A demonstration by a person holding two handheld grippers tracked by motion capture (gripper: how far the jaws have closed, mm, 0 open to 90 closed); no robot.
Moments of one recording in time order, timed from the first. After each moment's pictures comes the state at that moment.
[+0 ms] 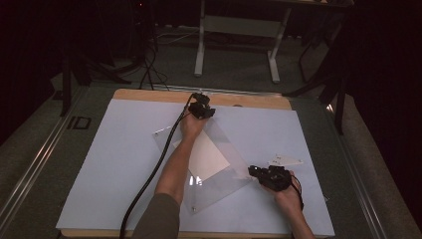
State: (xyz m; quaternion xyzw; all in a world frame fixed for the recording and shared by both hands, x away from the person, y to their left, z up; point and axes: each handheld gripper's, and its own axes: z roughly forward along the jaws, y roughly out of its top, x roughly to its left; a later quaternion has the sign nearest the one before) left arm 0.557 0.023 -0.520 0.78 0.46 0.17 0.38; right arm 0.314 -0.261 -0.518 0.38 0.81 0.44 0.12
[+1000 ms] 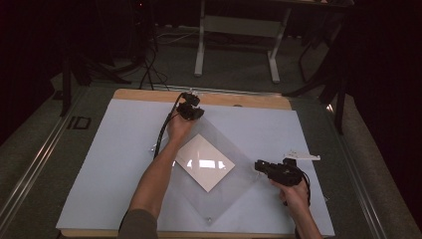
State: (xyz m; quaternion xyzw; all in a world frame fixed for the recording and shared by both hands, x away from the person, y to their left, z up) left arm 0.523 0.060 -0.491 0.80 0.45 0.16 0.36; right arm 0.320 -0.289 -0.502 0.43 0.74 0.51 0.05
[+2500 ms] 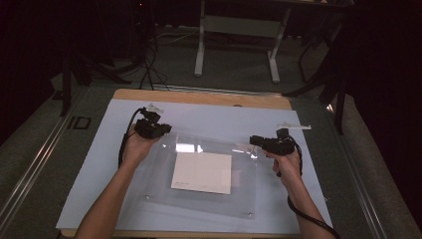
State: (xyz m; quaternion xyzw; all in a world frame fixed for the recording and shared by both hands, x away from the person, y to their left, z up) left arm 0.417 0.172 -0.474 0.80 0.45 0.14 0.37; right arm 0.404 -0.274 -0.480 0.44 0.74 0.51 0.03
